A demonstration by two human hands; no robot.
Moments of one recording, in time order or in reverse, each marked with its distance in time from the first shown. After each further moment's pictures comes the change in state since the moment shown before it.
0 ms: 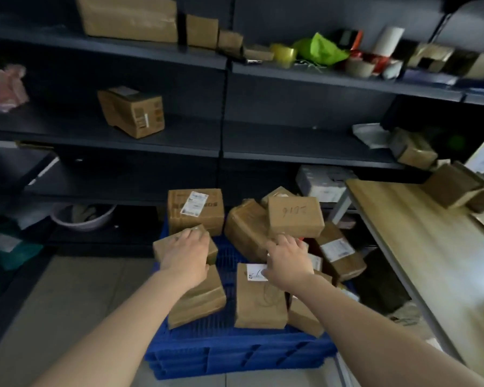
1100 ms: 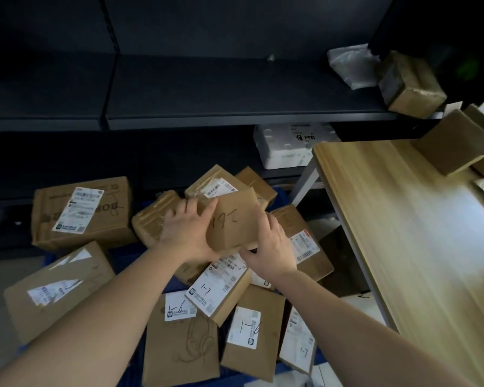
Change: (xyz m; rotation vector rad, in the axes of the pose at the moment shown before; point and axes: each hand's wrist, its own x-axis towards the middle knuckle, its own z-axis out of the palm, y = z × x) left_hand 0.320 0.179 0.078 -0.030 -0.227 0.111; right_hand 0.182 0.229 0.087 0.537 0.116 0.174
